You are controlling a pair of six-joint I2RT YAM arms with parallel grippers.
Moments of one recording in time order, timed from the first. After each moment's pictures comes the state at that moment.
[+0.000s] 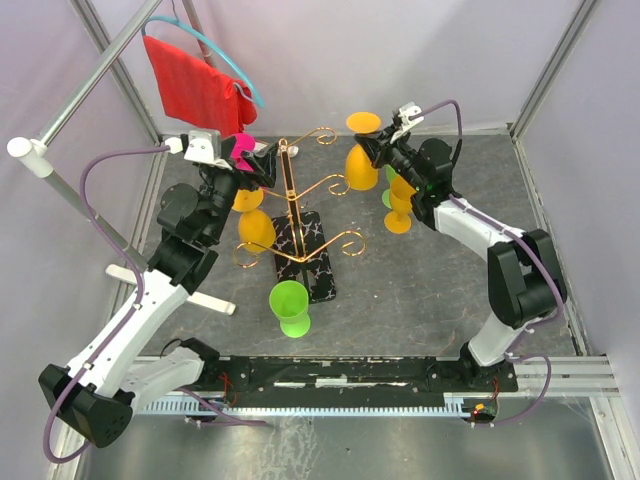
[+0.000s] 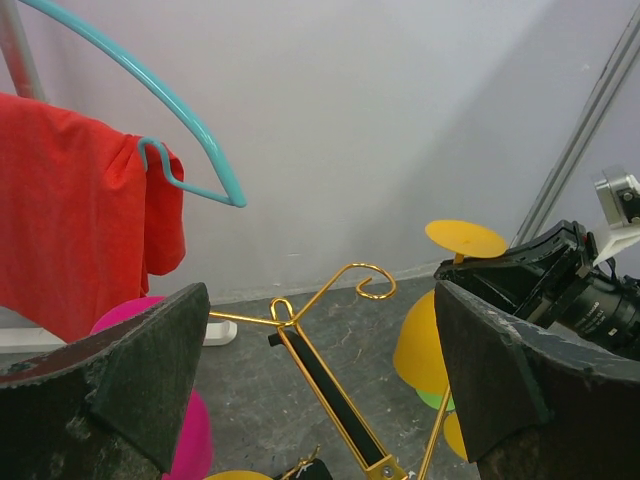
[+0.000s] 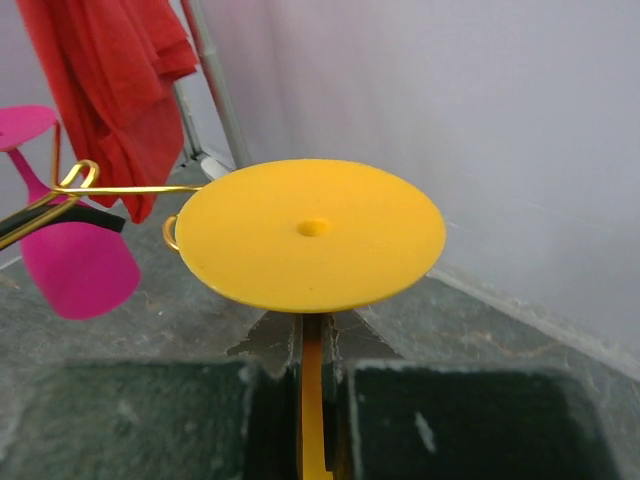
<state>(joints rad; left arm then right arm) -0.51 0.98 0.99 0.28 -0.18 -0.11 0.36 1.68 1.14 0.70 -0.32 0.10</state>
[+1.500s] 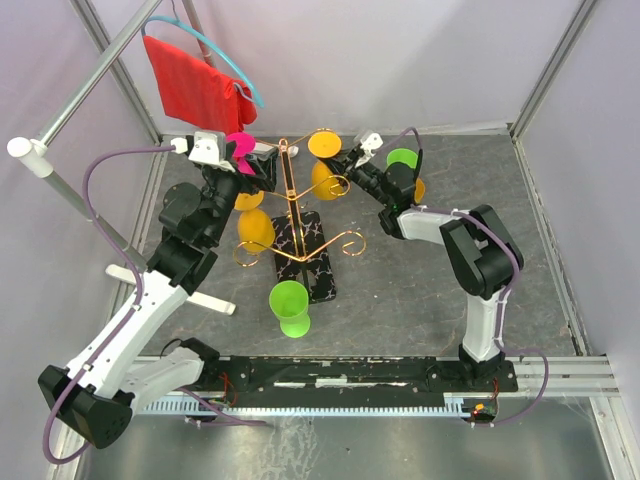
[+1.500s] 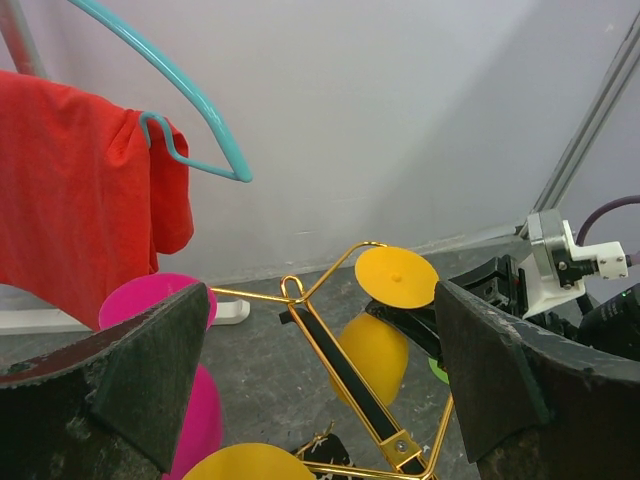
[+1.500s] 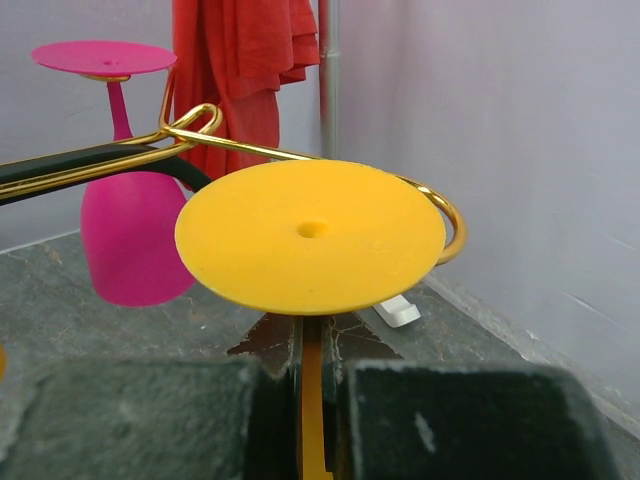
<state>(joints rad) -0.51 0.97 0.99 0.21 -0.19 -0.08 0.49 1.96 1.14 1.14 -0.42 0.04</state>
